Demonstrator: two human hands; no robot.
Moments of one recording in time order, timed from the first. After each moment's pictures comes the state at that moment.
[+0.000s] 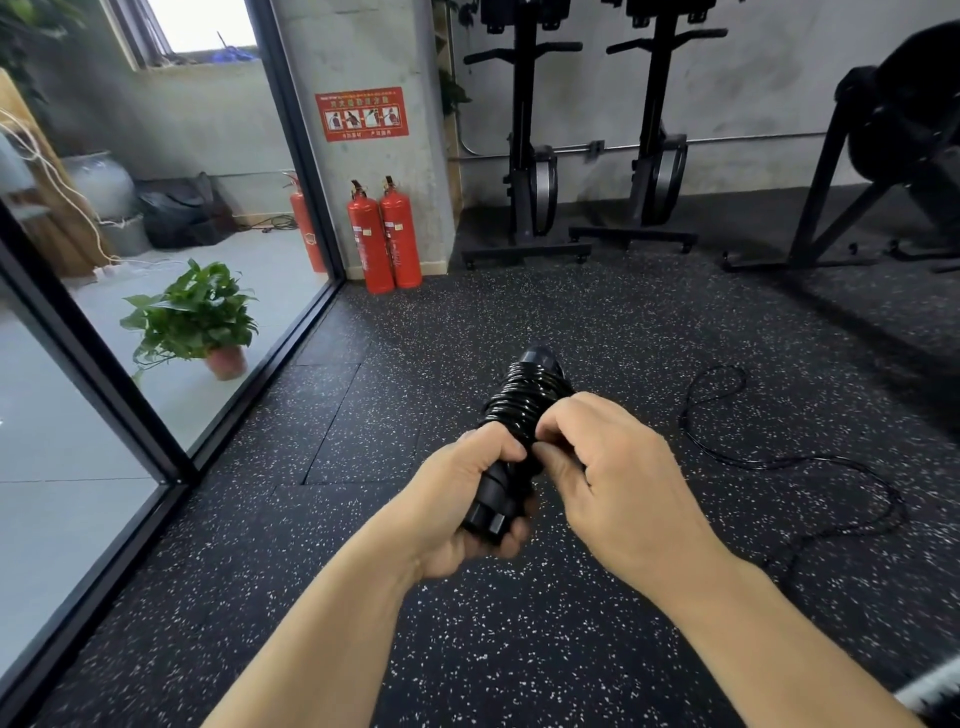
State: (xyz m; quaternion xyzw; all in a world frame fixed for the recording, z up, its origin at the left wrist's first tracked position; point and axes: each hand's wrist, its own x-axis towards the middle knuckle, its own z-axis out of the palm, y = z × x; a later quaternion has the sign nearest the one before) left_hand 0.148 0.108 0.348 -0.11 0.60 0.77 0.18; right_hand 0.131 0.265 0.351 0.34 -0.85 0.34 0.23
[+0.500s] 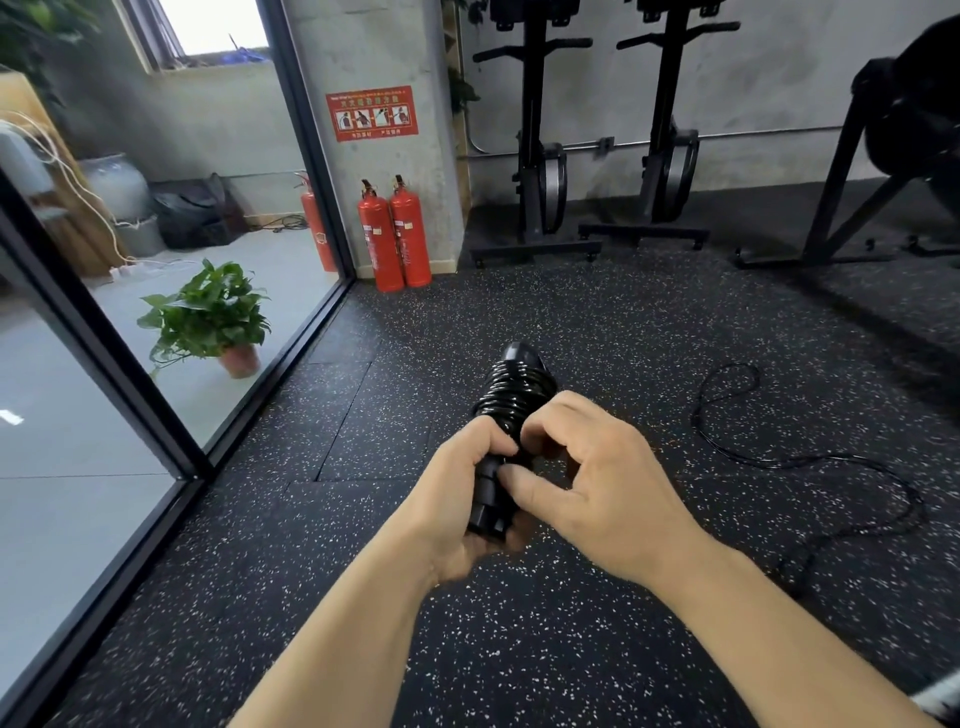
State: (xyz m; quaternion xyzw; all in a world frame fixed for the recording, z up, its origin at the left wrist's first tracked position) left_hand 0.158 0.109 0.350 -0.15 0.60 0.78 0.11; right_hand 0.129 0.249 0.350 0.36 -0.83 0.40 0.14
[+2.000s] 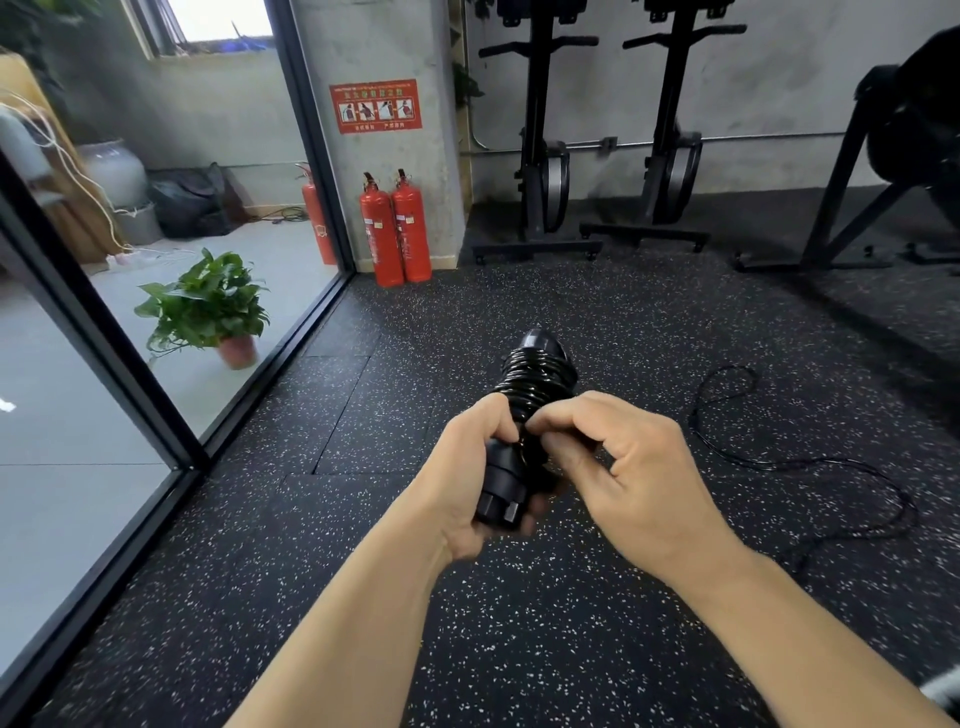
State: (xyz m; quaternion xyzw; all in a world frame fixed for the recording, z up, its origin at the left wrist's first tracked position) left_hand 0.155 0.111 0.360 -0.14 0.61 0.77 0.11; right_hand 0.131 0.257 0.351 0.37 -0.77 0.49 0.16
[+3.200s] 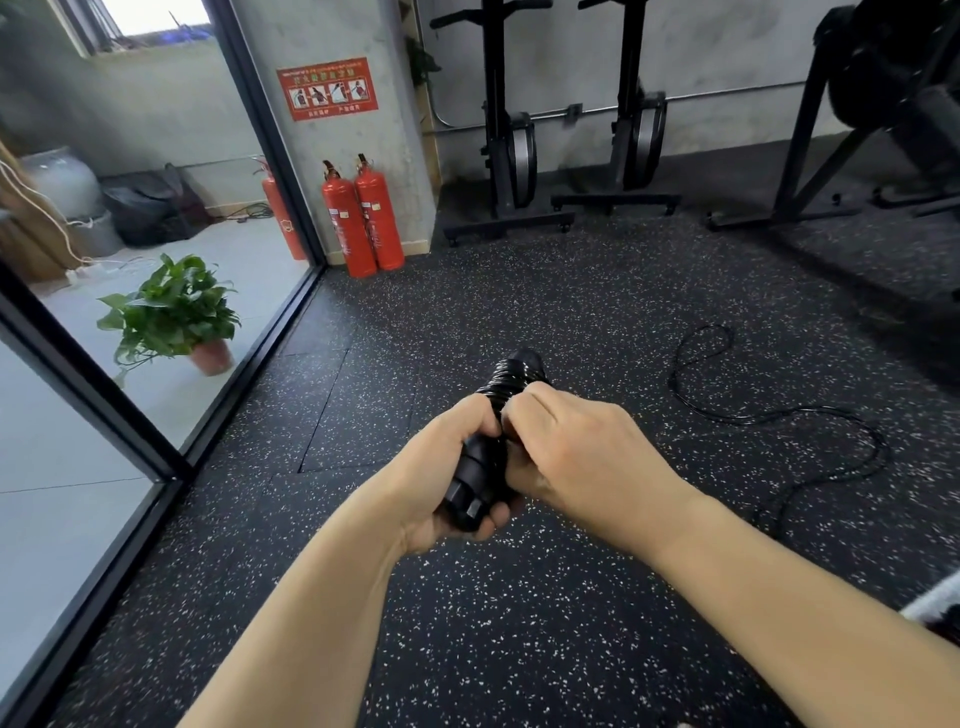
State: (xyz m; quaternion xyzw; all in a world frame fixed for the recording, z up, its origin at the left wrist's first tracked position) left_hand 0.150 0.114 0.351 -0.14 0.67 0.69 0.23; right_hand 0.118 0.263 0.333 0.44 -0.83 0.18 0.28
